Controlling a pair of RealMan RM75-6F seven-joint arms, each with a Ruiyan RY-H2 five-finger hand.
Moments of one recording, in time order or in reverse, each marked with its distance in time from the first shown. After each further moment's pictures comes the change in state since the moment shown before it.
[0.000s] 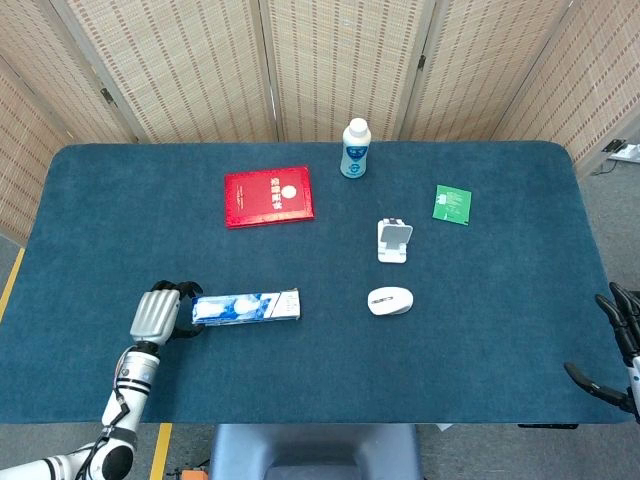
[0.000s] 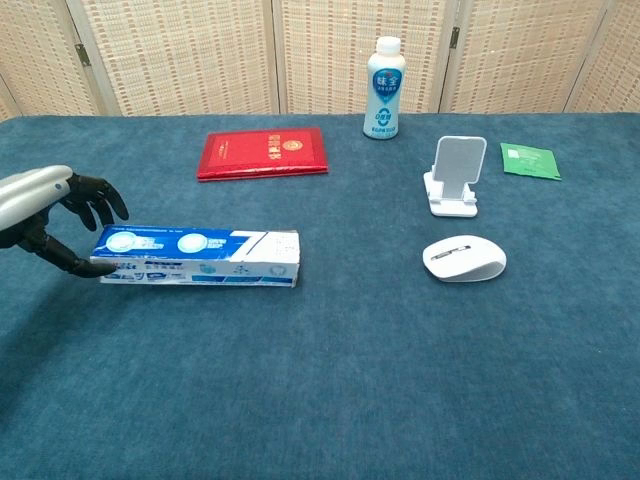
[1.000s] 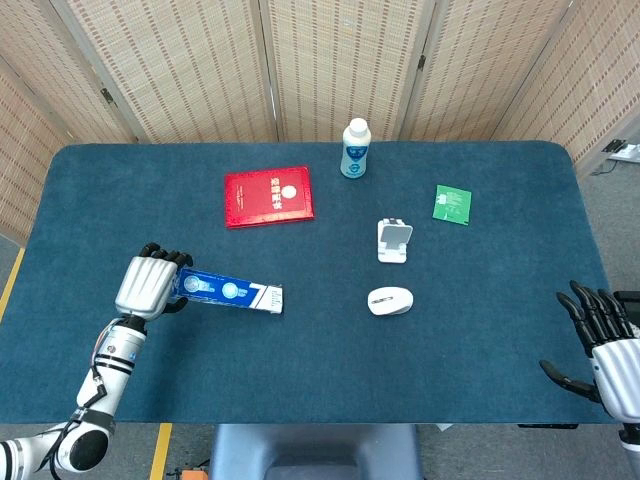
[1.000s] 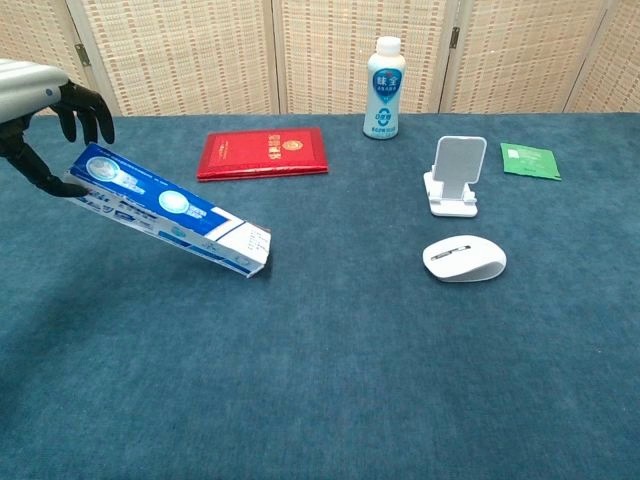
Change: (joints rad) left arm -0.126 0.235 -0.038 -0.245 -0.082 -0.005 0.392; right arm 0.041 -0.004 -0.014 -0.061 -0.002 -0.097 -0.126
